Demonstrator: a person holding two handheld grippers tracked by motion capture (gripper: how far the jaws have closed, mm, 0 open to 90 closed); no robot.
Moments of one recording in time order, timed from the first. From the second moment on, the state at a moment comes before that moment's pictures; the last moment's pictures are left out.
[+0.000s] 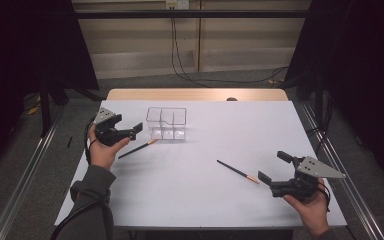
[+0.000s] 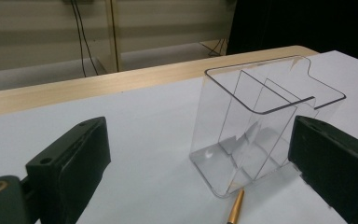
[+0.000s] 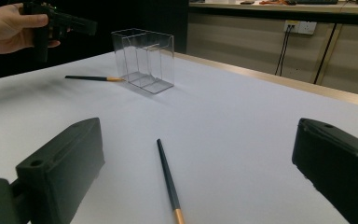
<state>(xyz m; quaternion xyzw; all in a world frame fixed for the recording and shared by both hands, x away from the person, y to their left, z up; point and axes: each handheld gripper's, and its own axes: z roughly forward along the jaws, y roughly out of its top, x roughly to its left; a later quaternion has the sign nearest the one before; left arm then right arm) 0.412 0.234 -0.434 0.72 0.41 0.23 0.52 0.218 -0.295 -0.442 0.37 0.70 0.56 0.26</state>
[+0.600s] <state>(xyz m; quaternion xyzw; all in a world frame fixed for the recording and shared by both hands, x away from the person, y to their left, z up) 0.417 0.230 -0.426 0.75 0.40 0.20 0.48 0.219 -0.295 -0.442 0.37 0.70 0.56 0.26</state>
